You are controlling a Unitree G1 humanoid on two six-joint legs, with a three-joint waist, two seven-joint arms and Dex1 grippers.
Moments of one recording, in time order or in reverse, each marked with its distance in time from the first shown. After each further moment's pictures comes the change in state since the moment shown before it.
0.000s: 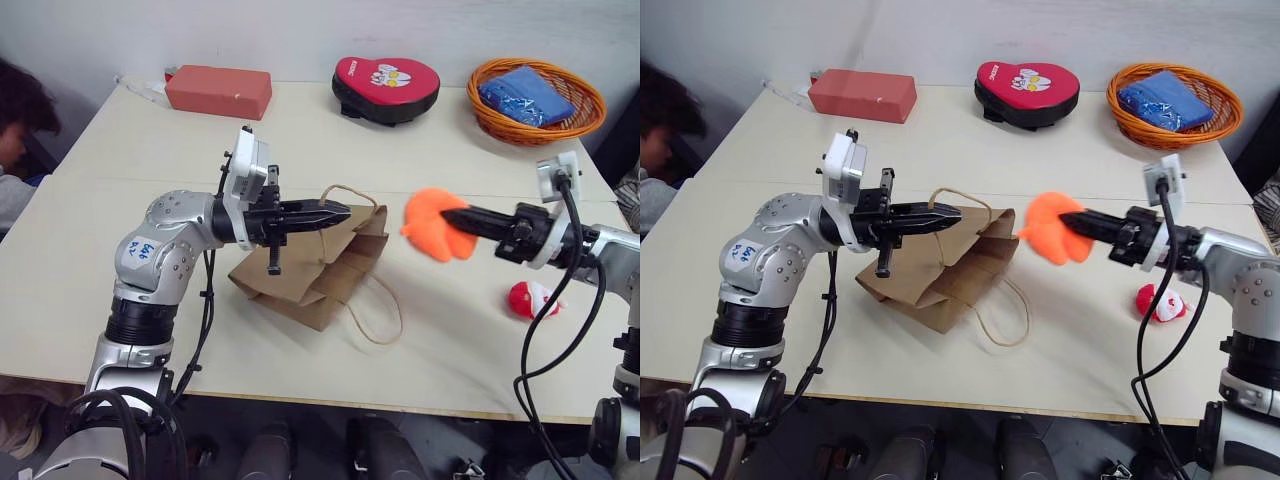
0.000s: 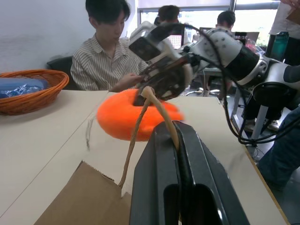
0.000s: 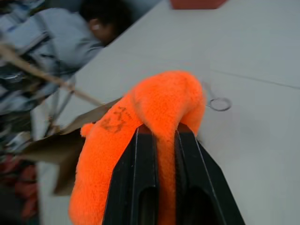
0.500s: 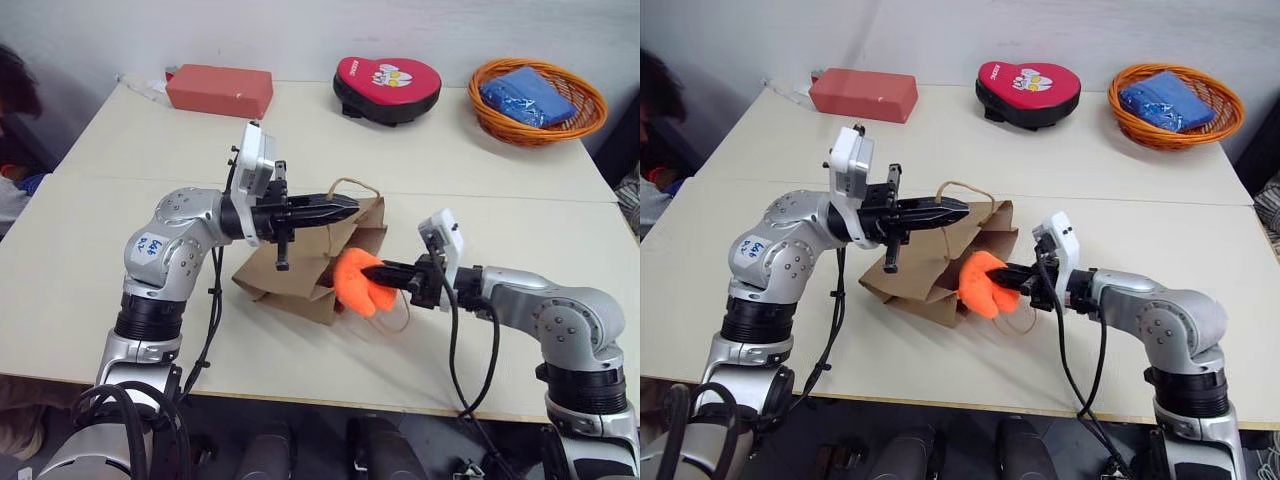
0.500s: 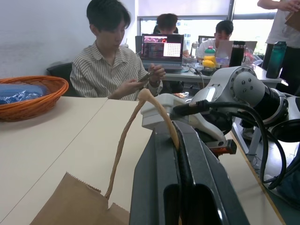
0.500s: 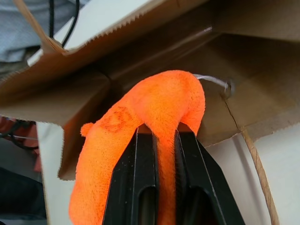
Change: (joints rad) left arm -0.022 -0.030 0.001 0.009 -0.008 0.011 0.018; right arm 0.070 0.193 0.289 -0.144 -0.138 -0.054 -0.270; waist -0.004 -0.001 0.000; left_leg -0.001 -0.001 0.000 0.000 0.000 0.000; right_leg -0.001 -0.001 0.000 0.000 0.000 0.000
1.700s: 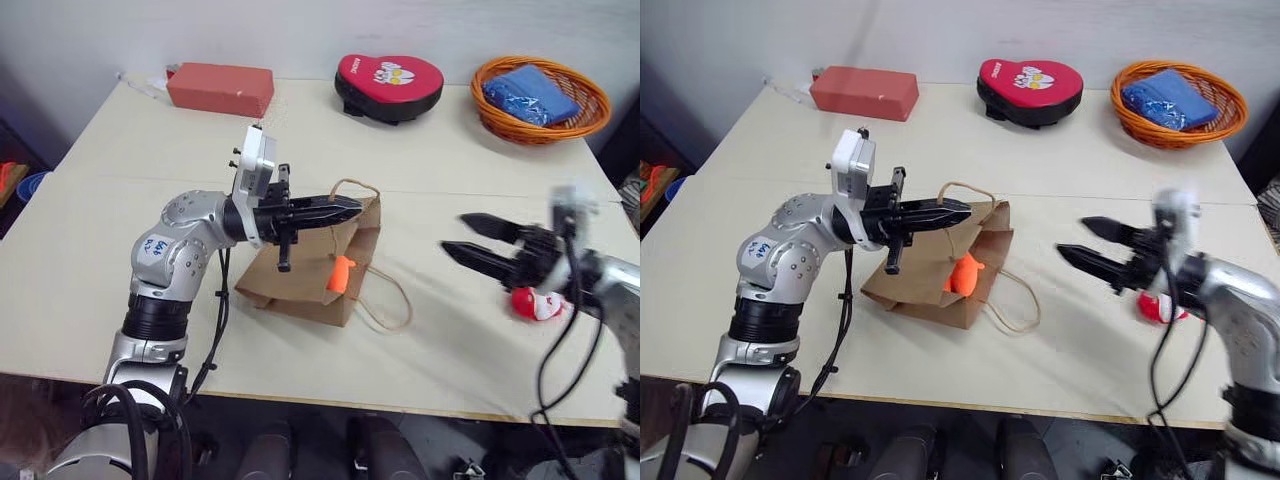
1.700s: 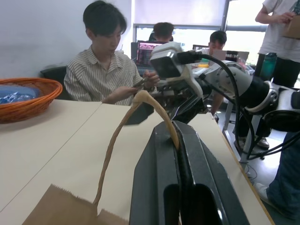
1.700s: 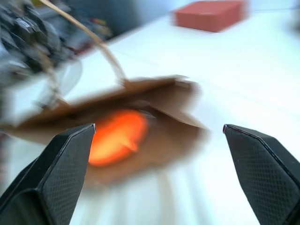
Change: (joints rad) left arm 0.007 -0.026 0.009 0.027 -0.008 0.001 -0.030; right arm 0.276 -0.233 -0.376 0.101 -0.153 -0.513 0.439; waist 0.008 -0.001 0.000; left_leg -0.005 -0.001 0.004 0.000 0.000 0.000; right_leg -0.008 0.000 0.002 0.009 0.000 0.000
